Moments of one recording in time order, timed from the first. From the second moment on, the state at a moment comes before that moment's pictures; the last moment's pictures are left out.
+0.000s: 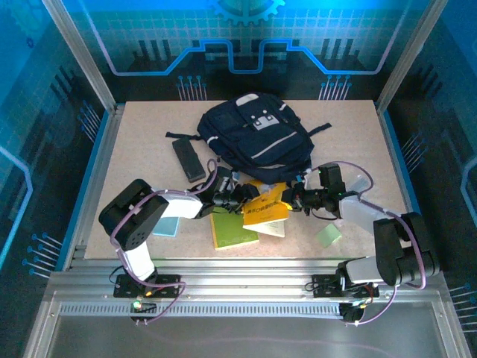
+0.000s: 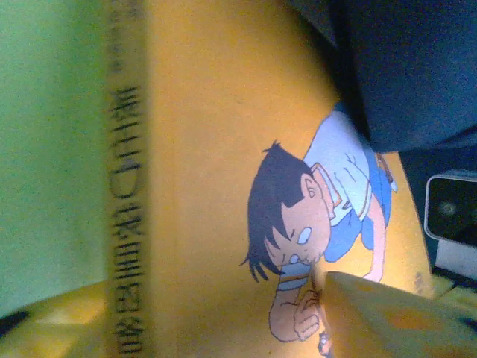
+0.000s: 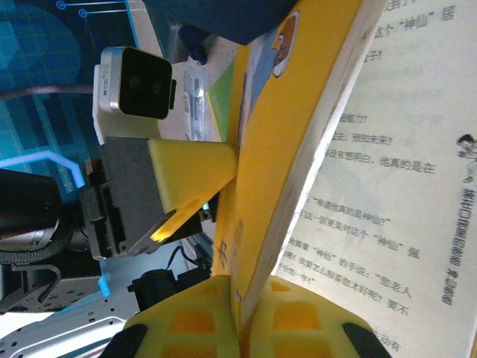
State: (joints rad) left arm -0.64 1.77 0.75 0.37 0.46 -1.32; right arm 0.19 1.38 0.55 -0.04 -0.94 0.87
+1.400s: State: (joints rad) left arm -0.40 1.60 1.00 0.36 -0.07 -1.10; right arm 0.46 1.49 0.94 0.10 -0.50 1.23
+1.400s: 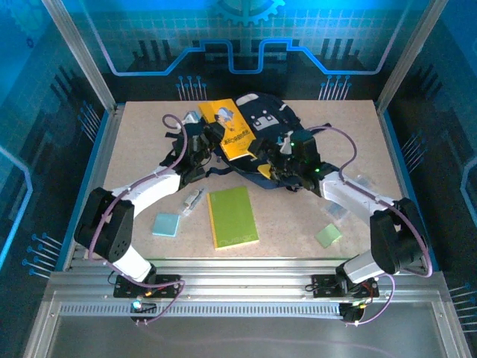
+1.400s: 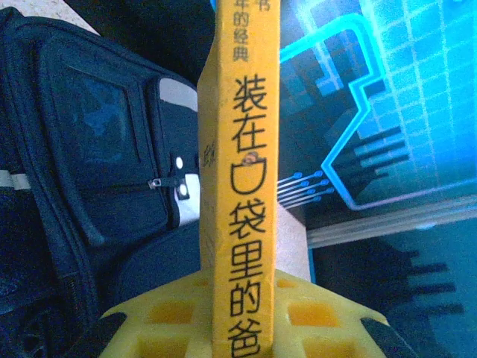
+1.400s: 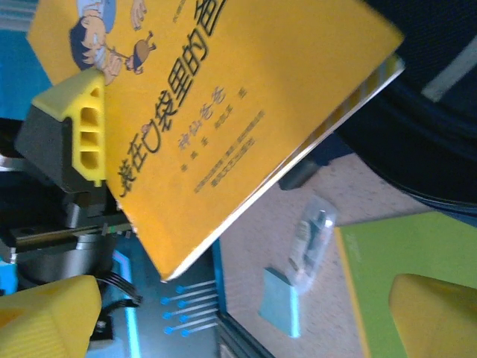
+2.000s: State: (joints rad) left arm -0.48 1.60 0.86 0.62 -0.19 -1.30; right arm 0.56 1.72 0.91 0.65 -0.33 1.56
